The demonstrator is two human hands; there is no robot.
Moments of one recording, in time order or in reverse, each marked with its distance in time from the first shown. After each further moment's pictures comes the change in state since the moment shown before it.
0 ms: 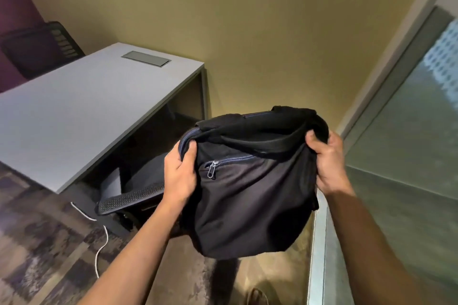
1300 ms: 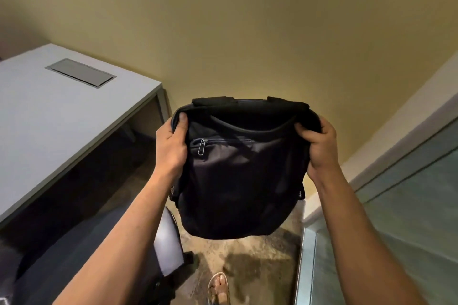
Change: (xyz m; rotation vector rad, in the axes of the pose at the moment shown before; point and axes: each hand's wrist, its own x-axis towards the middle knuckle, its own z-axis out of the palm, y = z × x) left_hand 0.403 -0.146 0.317 -0.035 -0.006 -0.111; right_hand 0.501 0.062 -0.083 -0.100 -0.014 0.013
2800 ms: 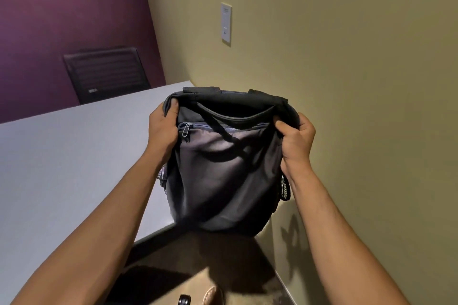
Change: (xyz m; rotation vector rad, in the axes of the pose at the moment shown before) left_hand 0.529 -0.064 -0.212 0.243 0.675 0.049; right_hand 0.472 0.221 0.495 0.173 -0.384 0.160
